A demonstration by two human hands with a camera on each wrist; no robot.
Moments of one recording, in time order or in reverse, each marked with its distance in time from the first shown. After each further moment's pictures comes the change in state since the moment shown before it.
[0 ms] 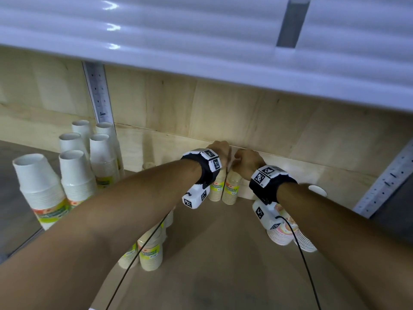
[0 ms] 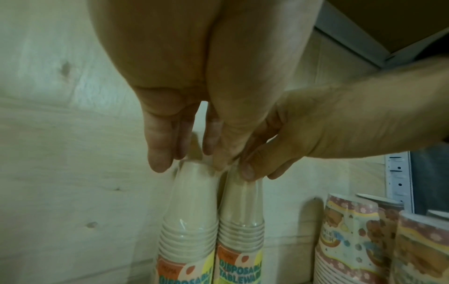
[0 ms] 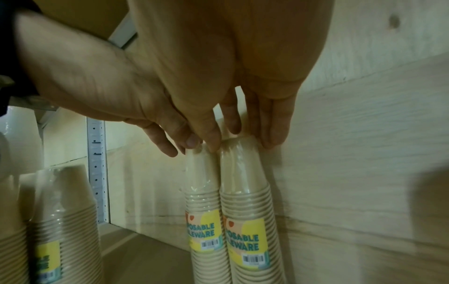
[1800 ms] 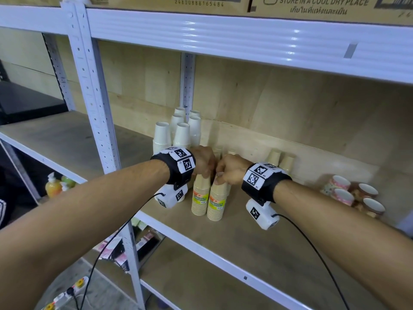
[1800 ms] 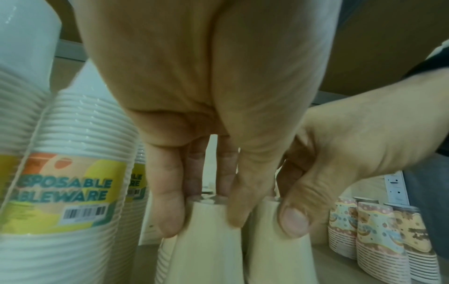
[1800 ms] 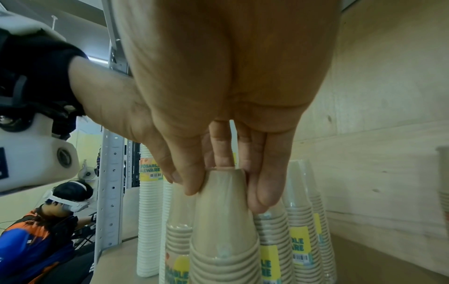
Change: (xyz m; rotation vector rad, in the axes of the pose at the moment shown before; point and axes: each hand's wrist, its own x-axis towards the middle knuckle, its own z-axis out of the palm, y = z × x) left_hand -0.260 -0.126 -0.076 -0.009 -0.231 -0.167; right_hand -0.159 -0.184 0.033 0.003 -0.378 -0.447
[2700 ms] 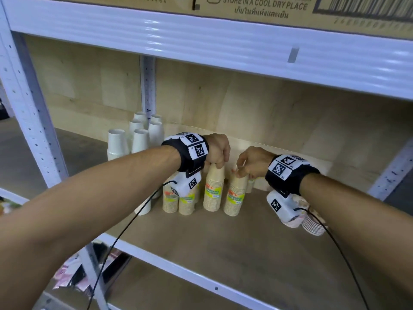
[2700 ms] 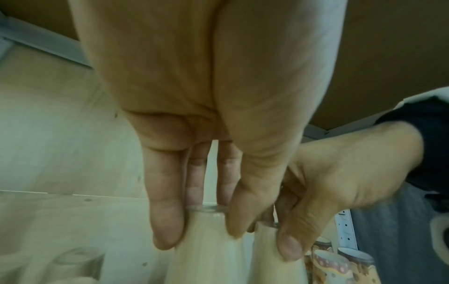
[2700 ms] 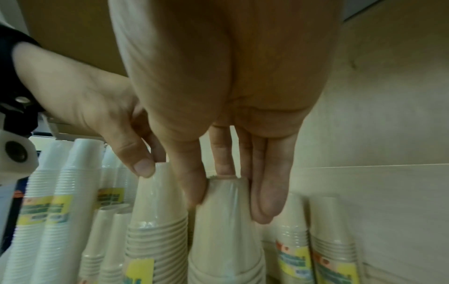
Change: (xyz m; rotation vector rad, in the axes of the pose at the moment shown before) left_hand 0.055 0.106 -0.033 -0.059 0.016 0.183; right_hand -0.043 0.104 -0.078 -0.013 0.086 0.258
